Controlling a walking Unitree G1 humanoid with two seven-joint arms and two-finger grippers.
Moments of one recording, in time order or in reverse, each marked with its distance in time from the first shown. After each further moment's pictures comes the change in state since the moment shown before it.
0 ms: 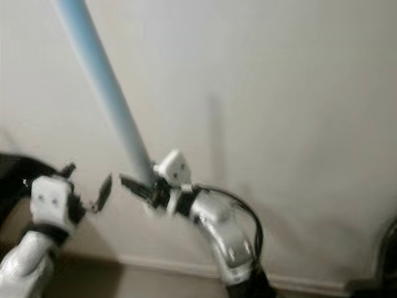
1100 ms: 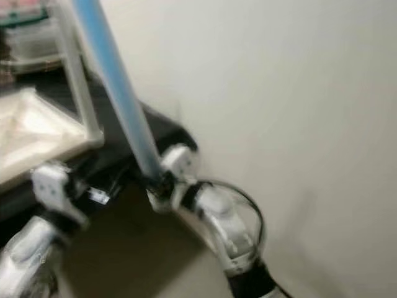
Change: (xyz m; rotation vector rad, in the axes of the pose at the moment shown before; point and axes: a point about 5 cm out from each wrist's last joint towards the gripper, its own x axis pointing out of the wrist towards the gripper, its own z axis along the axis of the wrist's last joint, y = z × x) left arm 0.003 -0.005 0.019 -0.247 -0.083 -0.130; right arm 0.011 0.000 -0.002 0.017 -0.004 0.028
